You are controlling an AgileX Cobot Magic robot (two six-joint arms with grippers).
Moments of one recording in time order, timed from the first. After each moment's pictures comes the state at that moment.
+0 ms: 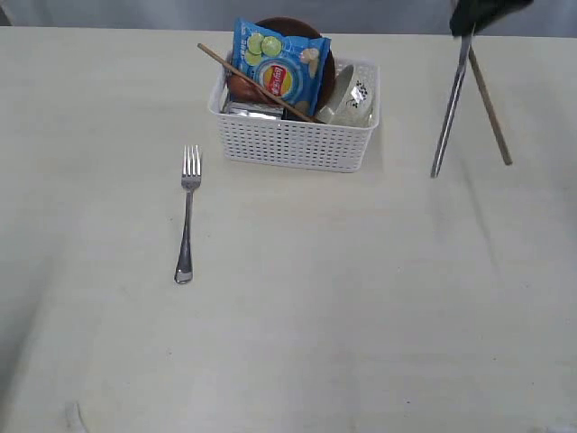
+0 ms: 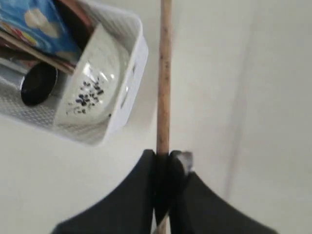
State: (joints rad) left arm -0.20 0.00 0.00 0.04 0.36 -0.08; right arm 0.15 1.84 -1.67 0.20 1.17 -0.07
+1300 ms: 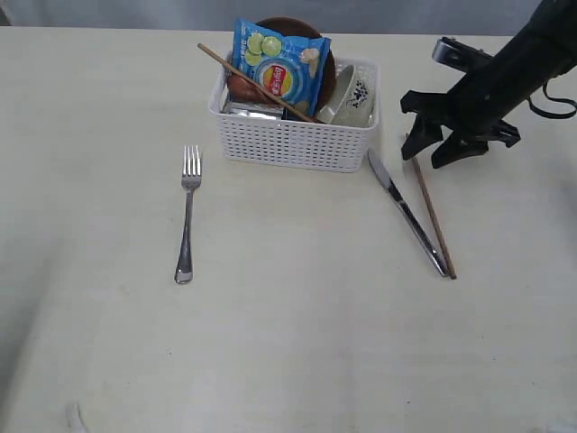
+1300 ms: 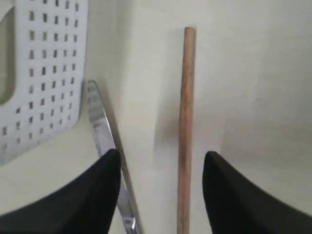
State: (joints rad) left arm -0.20 0.00 0.00 0.04 0.36 -0.08; right arm 0.04 2.12 -1.38 0.53 0.91 -0.37
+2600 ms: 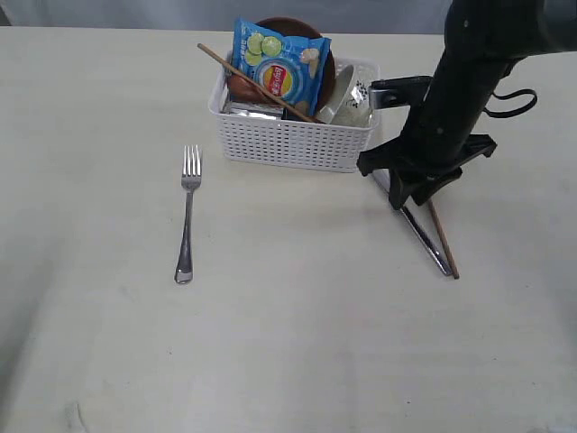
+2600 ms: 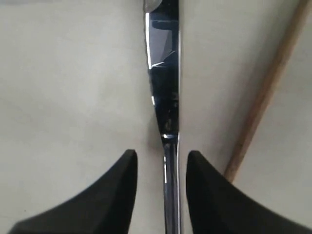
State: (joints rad) left arm -0.20 0.00 0.00 0.04 0.36 -0.08; right arm 0.31 2.02 -1.27 0.15 0.94 -0.13
